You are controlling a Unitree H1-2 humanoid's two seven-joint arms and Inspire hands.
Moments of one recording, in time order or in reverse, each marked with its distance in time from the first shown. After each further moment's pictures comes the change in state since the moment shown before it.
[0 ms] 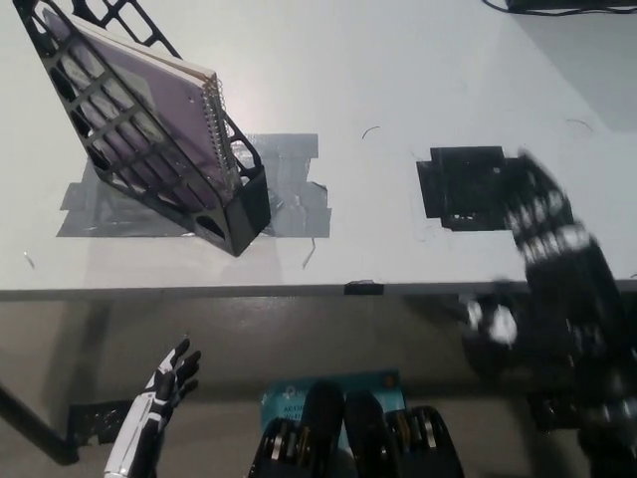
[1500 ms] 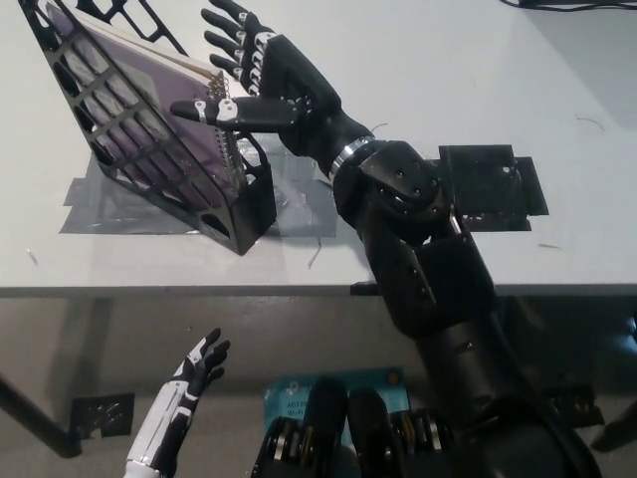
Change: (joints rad) left_arm -0.037 0.009 -0.055 -0.017 0.044 -0.019 -0.020; right_arm -0.736 0.264 -0.003 0.909 -0.022 0.152 0.006
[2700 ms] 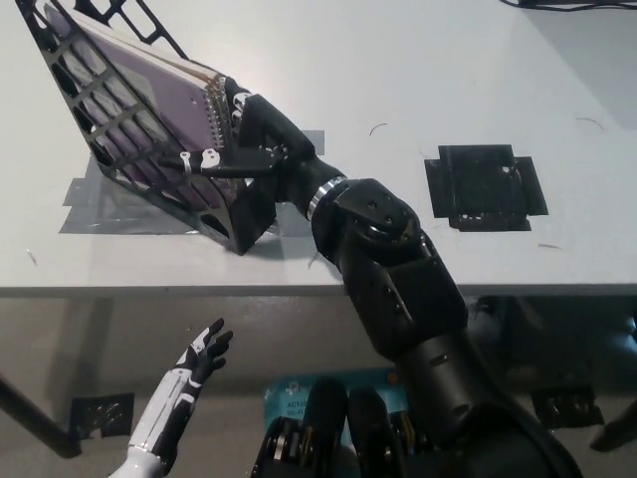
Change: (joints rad) left_arm -0.036 0.013 -0.006 -0.001 0.005 0.035 -0.005; right_arm 0.016 0.036 0.002 0.176 0.016 -0.030 0.045
